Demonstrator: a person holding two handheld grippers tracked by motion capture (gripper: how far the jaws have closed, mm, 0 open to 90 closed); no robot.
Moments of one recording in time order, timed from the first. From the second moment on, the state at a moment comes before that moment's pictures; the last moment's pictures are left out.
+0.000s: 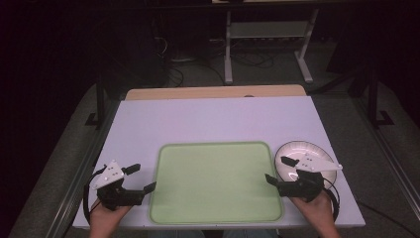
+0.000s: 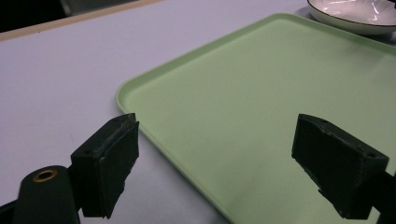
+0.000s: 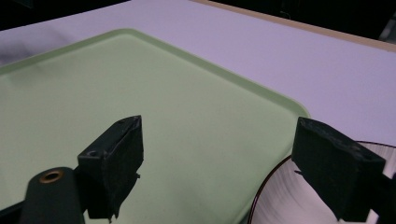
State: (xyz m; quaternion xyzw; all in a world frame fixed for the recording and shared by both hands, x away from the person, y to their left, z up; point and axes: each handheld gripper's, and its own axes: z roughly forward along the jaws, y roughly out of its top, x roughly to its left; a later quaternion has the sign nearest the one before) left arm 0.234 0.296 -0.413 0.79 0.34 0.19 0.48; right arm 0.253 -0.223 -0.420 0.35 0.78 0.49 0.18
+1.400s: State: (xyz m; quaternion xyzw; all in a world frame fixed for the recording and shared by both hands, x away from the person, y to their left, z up) left arm 0.232 0.299 -0.411 0.79 0.34 0.19 0.48; right arm 0.247 -0.239 -0.412 0.35 0.77 0.51 0.17
